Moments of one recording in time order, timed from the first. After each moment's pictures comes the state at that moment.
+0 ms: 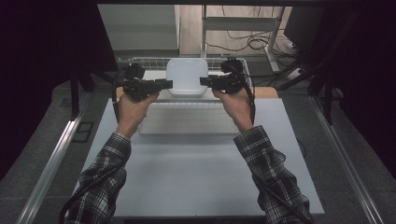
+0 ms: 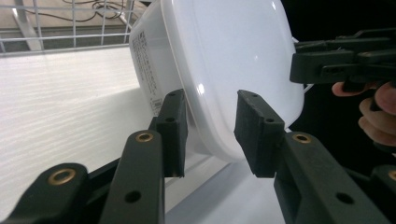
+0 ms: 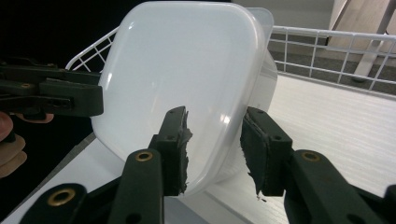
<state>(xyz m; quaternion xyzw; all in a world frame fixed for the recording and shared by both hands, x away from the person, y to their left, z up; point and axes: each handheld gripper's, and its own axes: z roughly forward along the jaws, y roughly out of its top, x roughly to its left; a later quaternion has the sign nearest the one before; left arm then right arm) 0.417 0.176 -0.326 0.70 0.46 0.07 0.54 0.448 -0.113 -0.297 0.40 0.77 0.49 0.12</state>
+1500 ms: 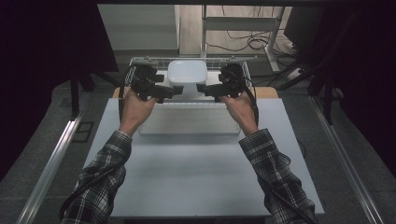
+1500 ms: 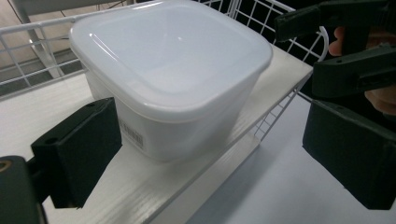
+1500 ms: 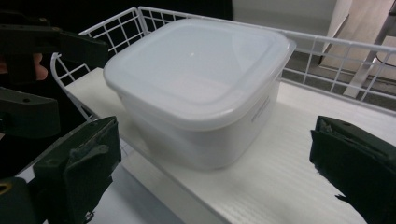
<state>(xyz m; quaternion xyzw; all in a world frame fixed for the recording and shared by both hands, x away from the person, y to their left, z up) 0.418 0.153 -0.318 0.76 0.39 0.14 0.50 0.448 -0.117 -0.311 0.36 0.78 0.49 0.15</state>
